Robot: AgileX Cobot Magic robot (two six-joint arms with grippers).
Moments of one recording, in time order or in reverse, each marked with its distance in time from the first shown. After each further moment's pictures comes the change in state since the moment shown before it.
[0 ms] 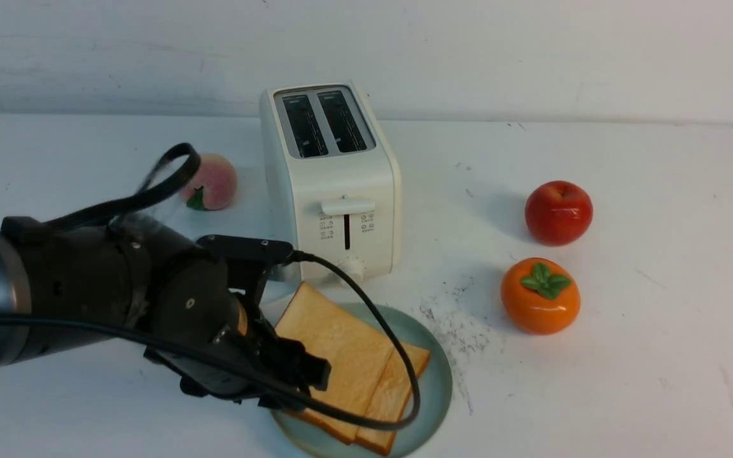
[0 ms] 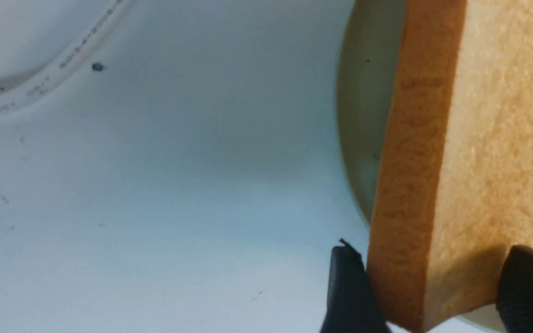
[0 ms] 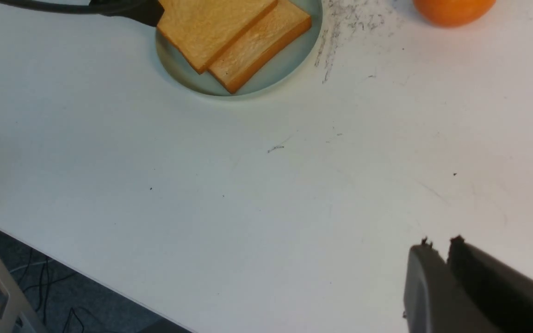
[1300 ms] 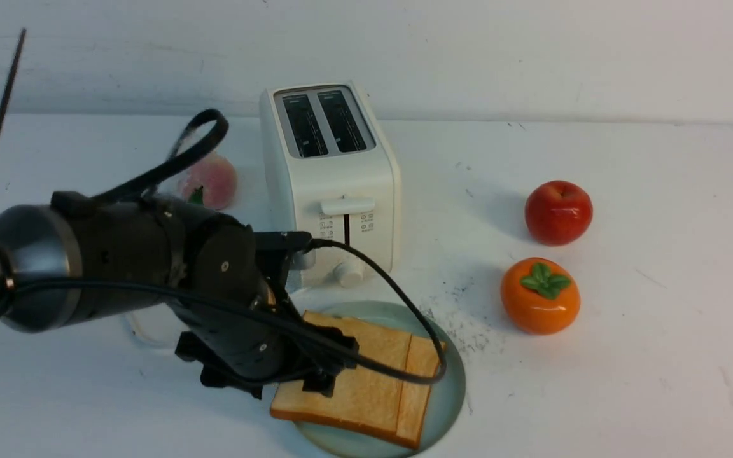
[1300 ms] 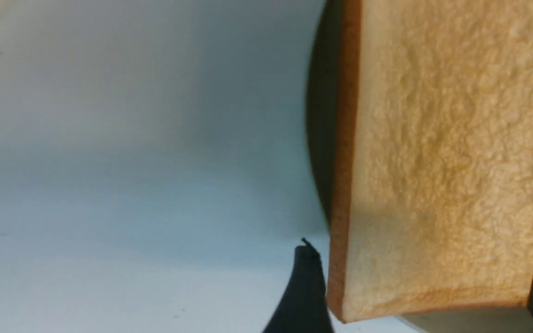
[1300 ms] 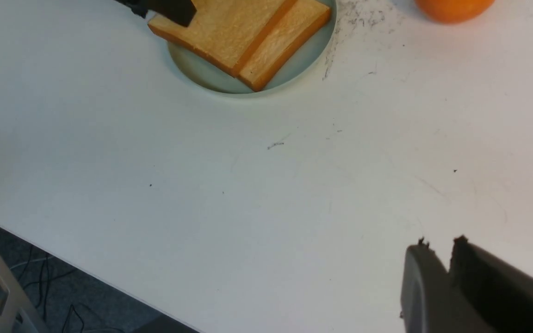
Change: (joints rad) right arm 0.000 0.000 0.000 0.000 0.009 -0.001; left arm 0.000 0.069 -0.131 -0.106 0.088 0.004
